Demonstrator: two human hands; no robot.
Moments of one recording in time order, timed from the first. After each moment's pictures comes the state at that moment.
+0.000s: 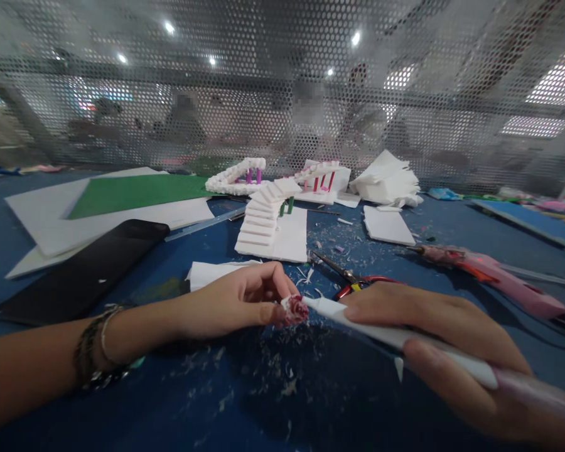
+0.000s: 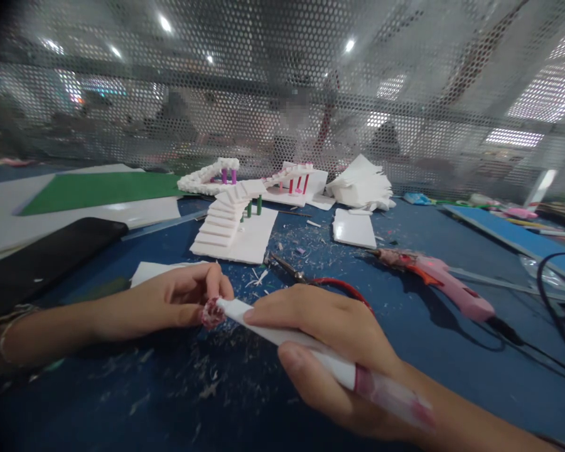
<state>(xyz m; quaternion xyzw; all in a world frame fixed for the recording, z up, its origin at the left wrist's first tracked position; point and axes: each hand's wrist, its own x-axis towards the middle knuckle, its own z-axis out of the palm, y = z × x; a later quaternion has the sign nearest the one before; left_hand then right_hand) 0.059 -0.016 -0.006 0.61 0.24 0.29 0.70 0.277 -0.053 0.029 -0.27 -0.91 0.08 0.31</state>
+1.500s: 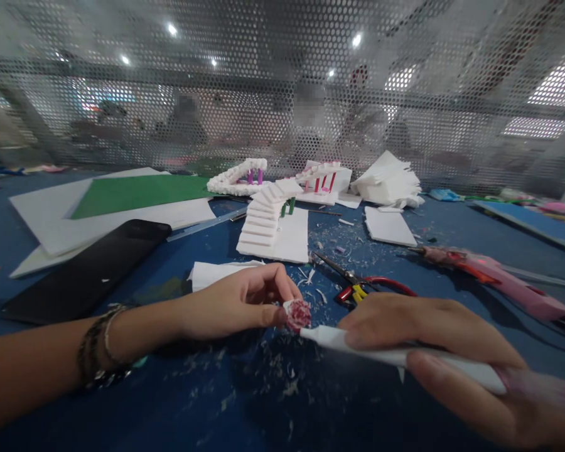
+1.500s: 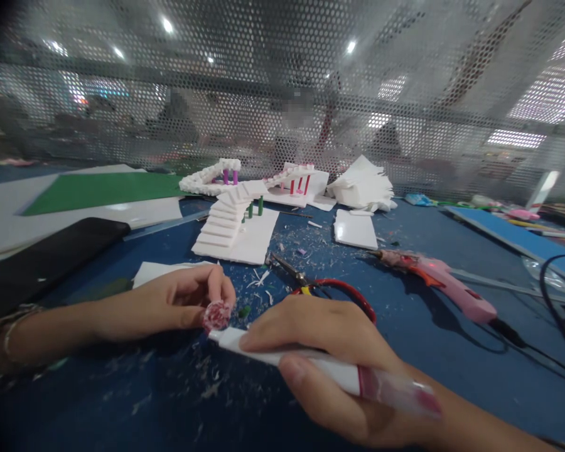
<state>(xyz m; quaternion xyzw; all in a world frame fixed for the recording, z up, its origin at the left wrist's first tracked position) 0.059 -0.016 -0.008 0.61 0.23 0.29 0.70 0.281 -0.050 0.024 -0.24 -0.90 0.13 0.33</state>
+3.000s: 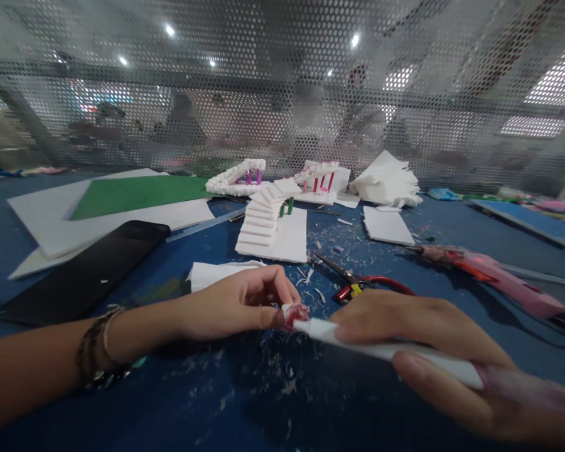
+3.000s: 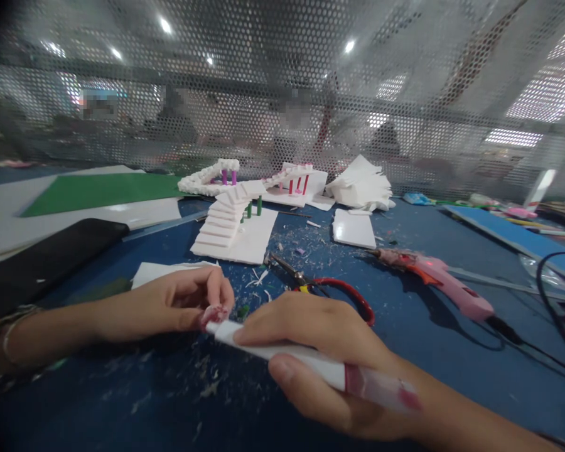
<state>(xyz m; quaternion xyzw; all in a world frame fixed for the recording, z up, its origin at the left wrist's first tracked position) 0.059 -0.016 -0.006 0.62 0.24 0.28 0.69 0.282 -0.052 0.025 -0.27 -0.91 0.10 0.29</state>
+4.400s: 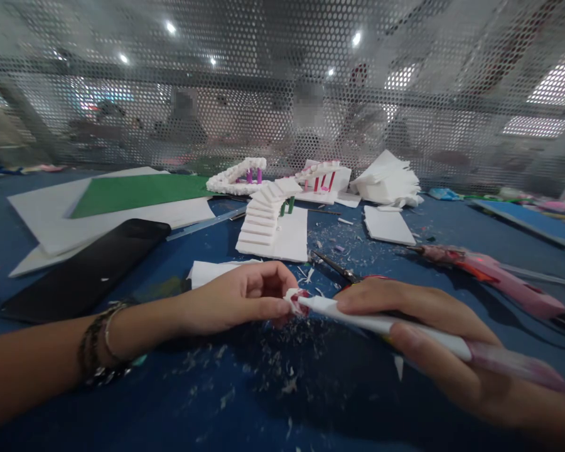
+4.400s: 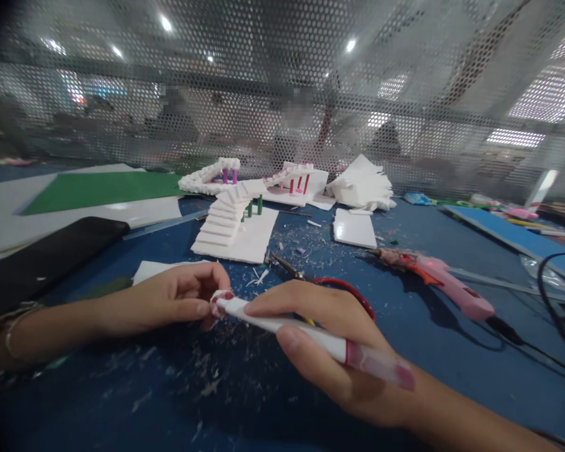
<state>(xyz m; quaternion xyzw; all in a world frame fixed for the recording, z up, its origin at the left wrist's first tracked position) 0.059 -0.014 -0.003 0.64 0.28 0.26 0.66 0.281 -0.046 0.026 -0.25 -0.89 0.19 0.33</state>
